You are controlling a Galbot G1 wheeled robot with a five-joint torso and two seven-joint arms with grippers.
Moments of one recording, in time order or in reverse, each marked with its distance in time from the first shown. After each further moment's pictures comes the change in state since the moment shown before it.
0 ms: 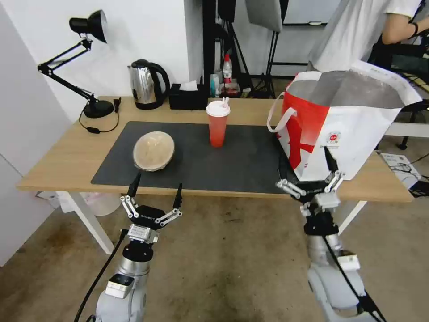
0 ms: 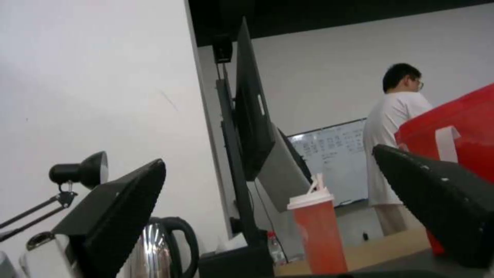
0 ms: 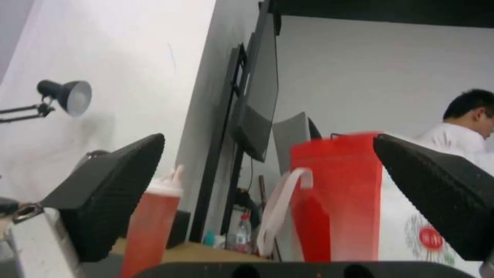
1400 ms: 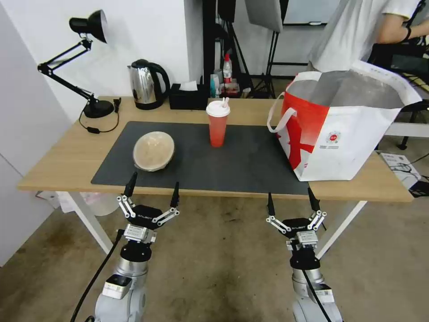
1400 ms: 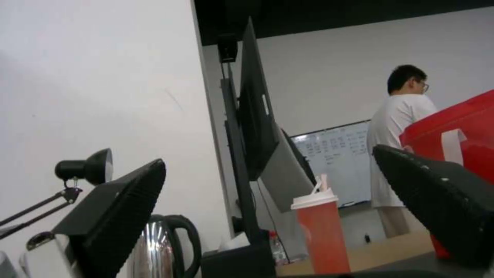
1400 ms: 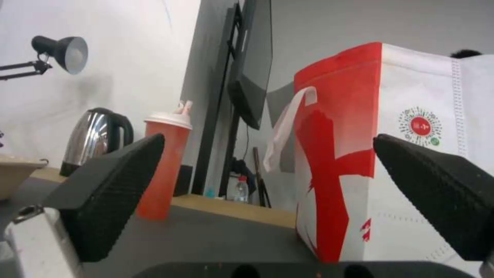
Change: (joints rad) left arm 0.004 0.000 -0.002 0.003 -0.015 0.000 -0.003; right arm -0.049 0.098 -0.004 -0.180 -0.092 0.152 0.035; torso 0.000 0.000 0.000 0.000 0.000
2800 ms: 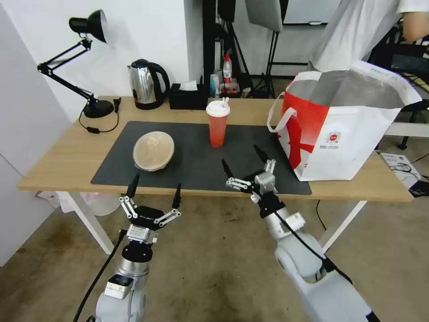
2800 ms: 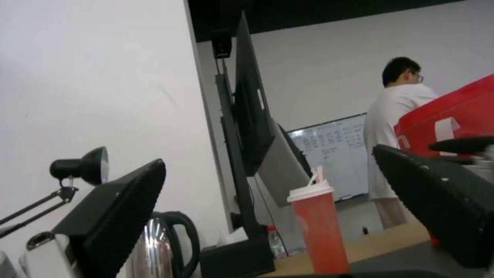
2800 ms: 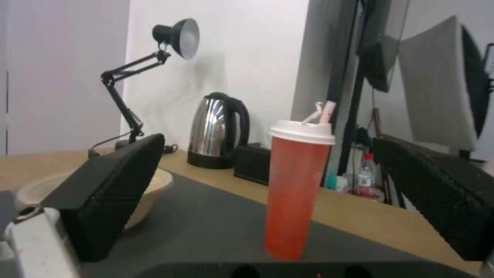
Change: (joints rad) left arm -0.002 0.000 -0.003 0.011 0.025 -0.001 0.001; right arm 0.420 -0.263 -0.325 0.105 0.337 -0.620 -0.125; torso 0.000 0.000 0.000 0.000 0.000
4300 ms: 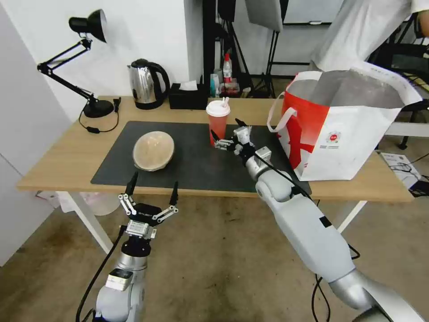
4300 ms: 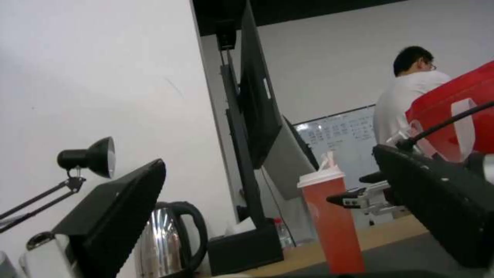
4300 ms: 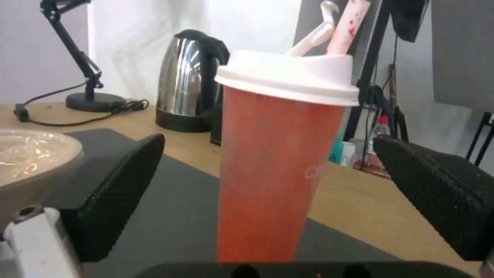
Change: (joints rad) left arm -0.048 -0.001 -0.024 0.059 0.003 0.000 -0.001; right arm 0.522 0.091 -0.135 -0.513 0.116 -0.147 -0.056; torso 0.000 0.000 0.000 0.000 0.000
